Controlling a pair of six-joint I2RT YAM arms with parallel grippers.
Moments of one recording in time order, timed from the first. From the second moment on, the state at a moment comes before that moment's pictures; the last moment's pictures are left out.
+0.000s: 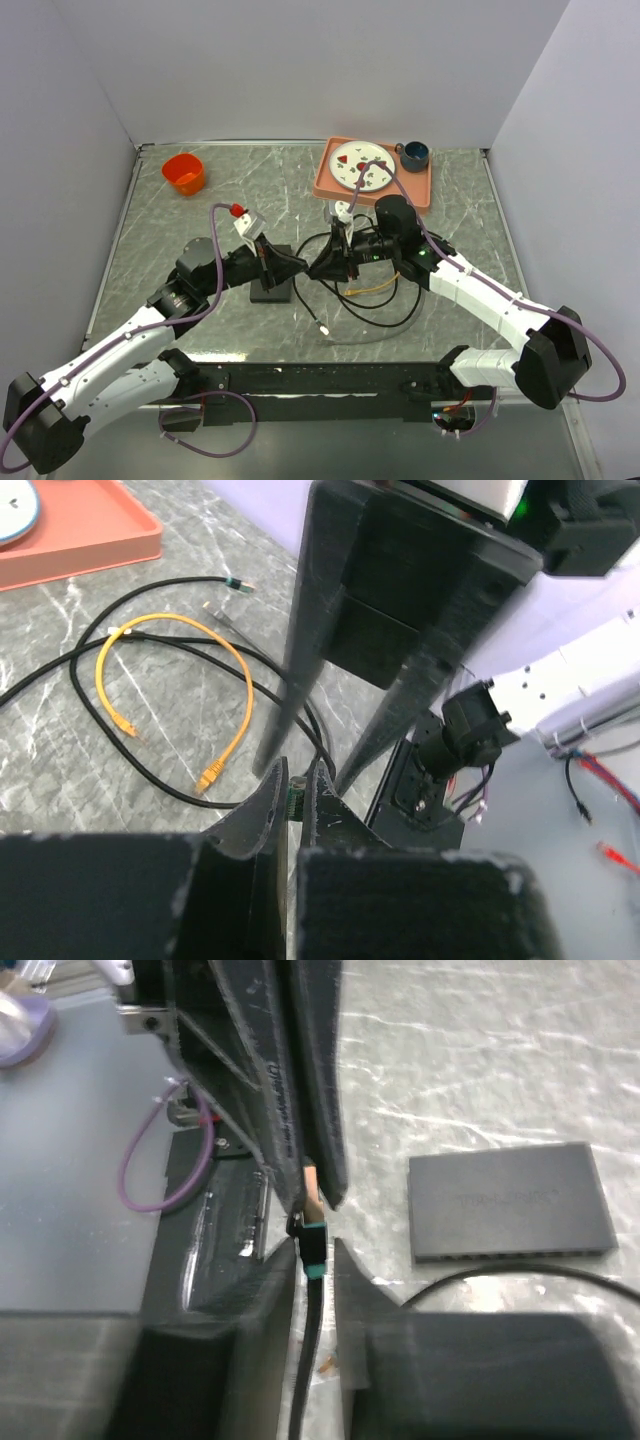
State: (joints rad) left arm -0.69 0.84 0.61 0.20 0.47 -0.45; right arm 0.65 1.23 0.92 -0.07 -0.95 -0.09
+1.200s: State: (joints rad) left arm -0.71 1.01 0.97 -0.31 -0.05 -0.92; right arm 0.88 1.10 0.89 0.05 -0.11 -0.07
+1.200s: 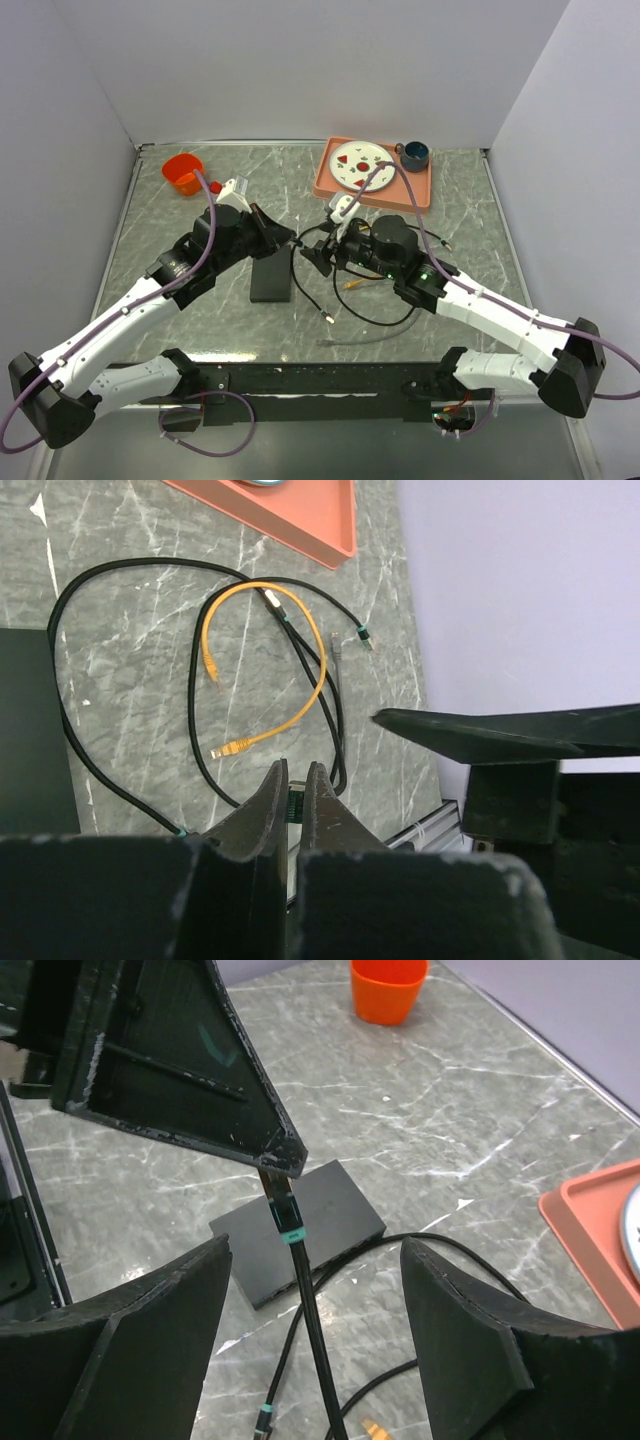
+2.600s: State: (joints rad) left arm -0.30 1.07 0.79 -0.33 -0.10 -0.72; right arm 0.88 1.45 0.92 0.02 -0.27 -0.03
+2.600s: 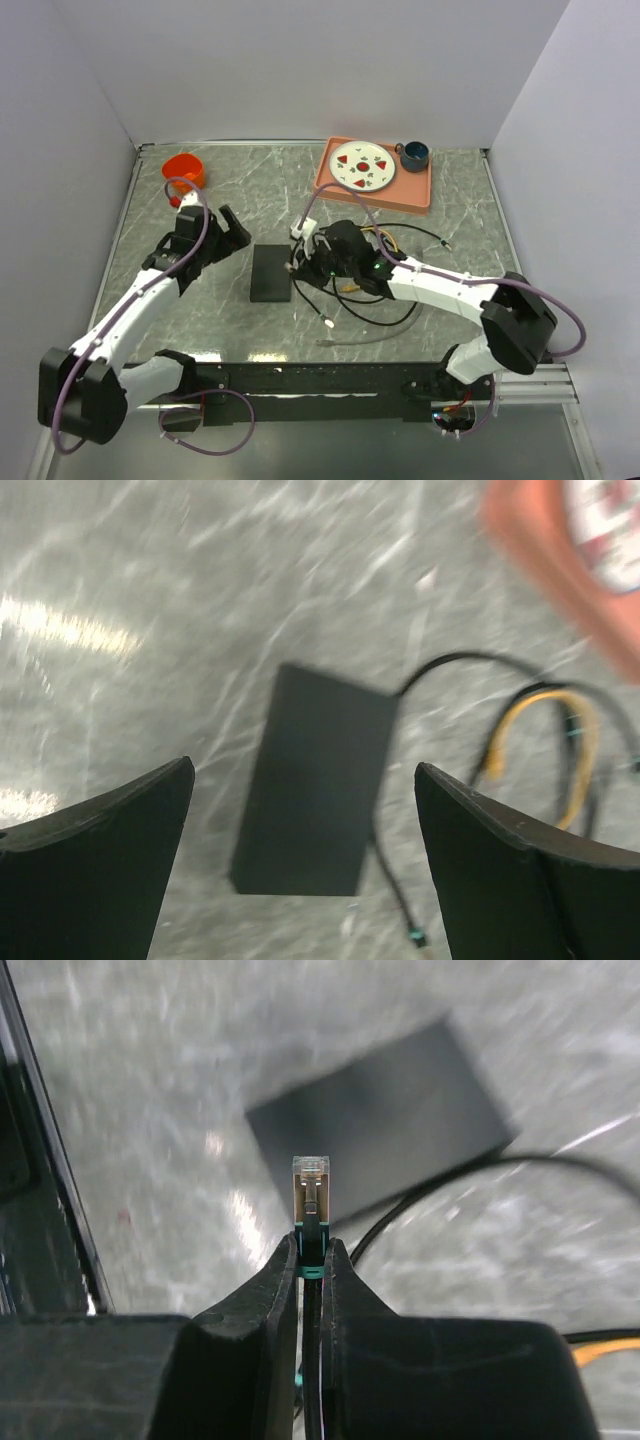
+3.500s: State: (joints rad) left arm -0.23 1.37 0.69 -0.13 0.16 -0.60; right arm 1.01 1.78 0.99 -0.16 -0.25 0.09
